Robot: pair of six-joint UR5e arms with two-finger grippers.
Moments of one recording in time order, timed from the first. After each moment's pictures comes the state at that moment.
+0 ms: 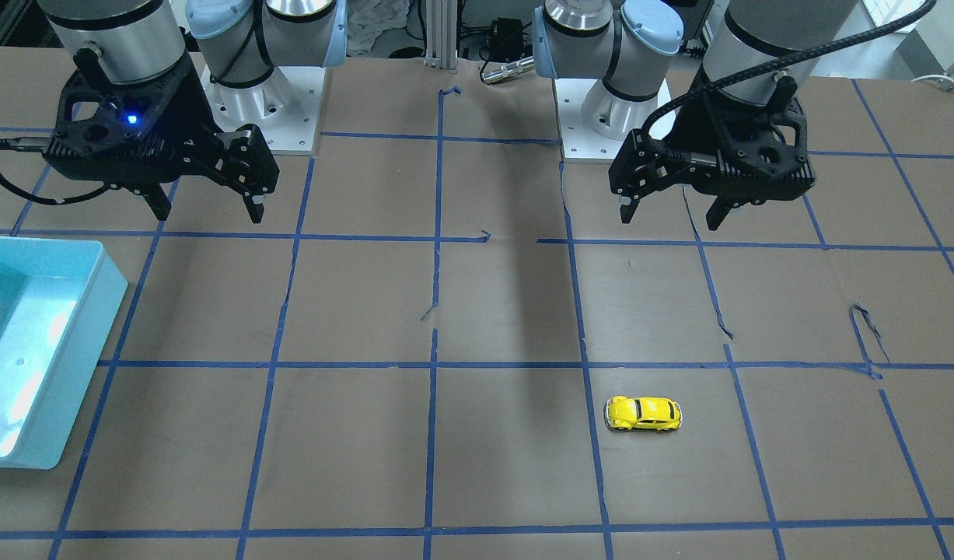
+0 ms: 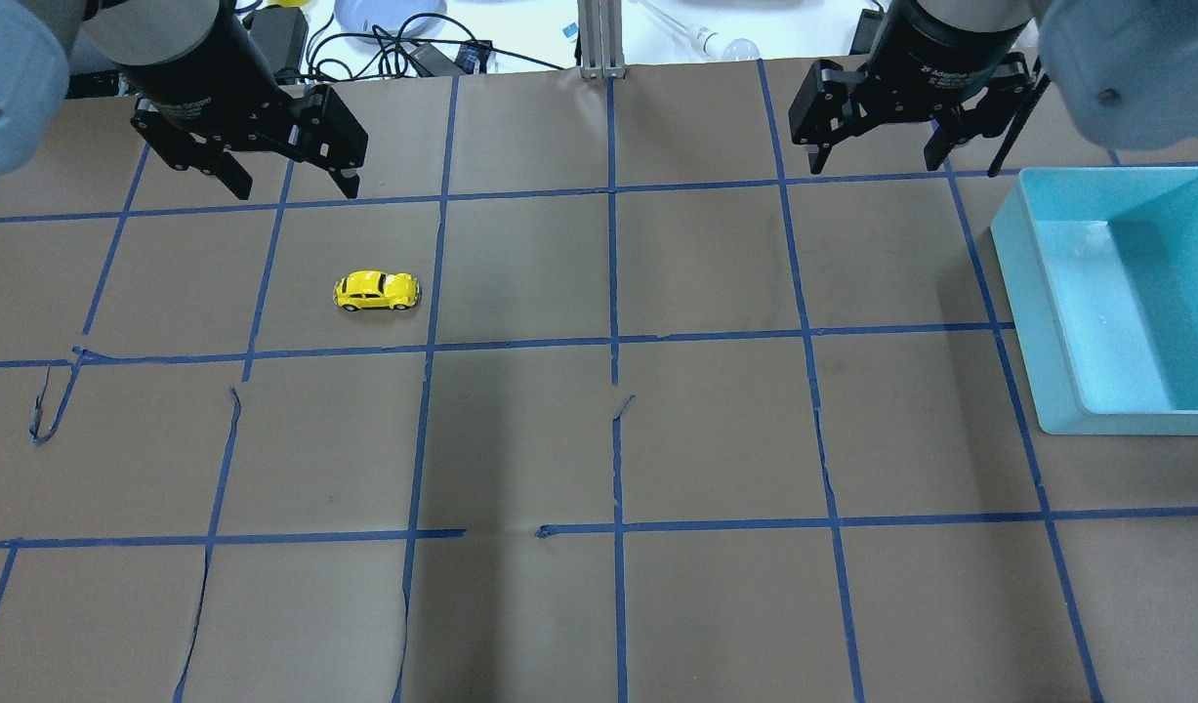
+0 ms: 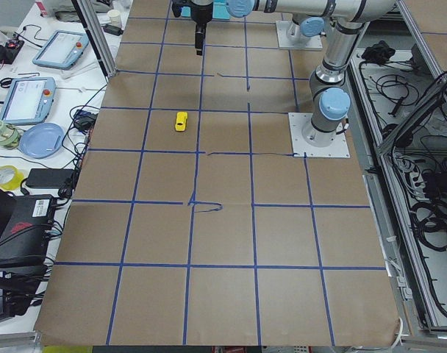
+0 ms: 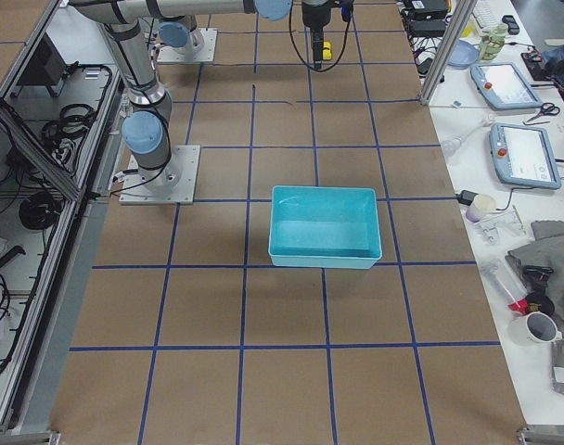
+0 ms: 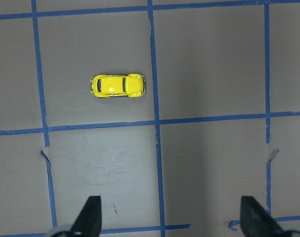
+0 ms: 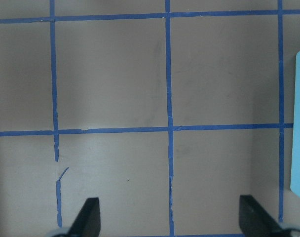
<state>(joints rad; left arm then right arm) -1.56 -1.61 -1.48 -1.55 1.55 0.07 1.61 -1.54 1.50 -1.65 -1.57 0.06</state>
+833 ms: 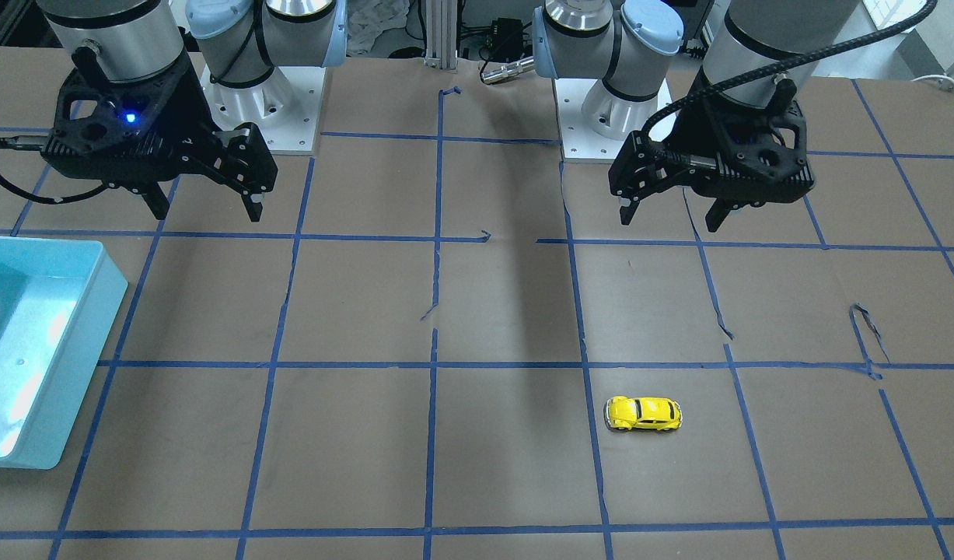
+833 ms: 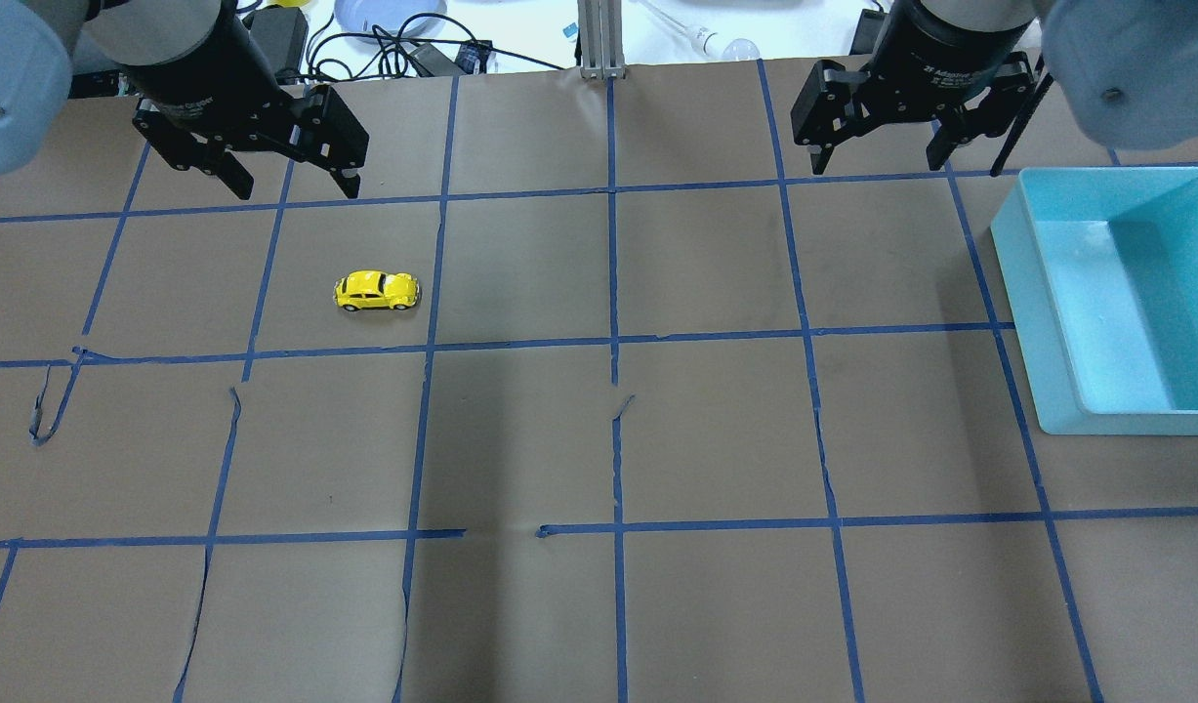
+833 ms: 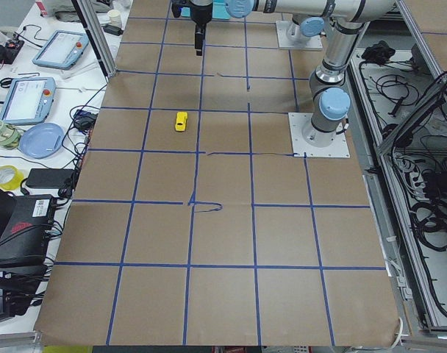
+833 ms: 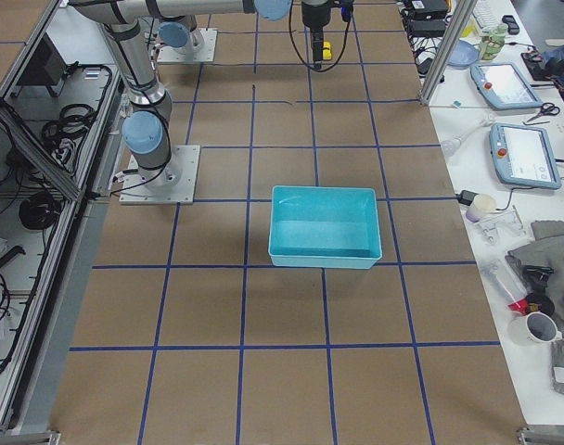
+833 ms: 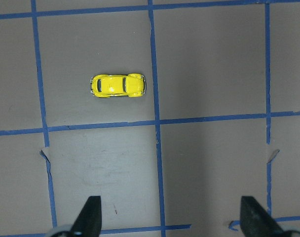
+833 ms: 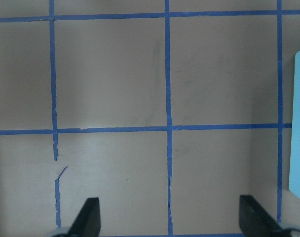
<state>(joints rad) -1.56 -1.62 -1.48 -1.55 1.55 0.07 1.61 -1.54 1.50 -1.65 -1.57 0.05</state>
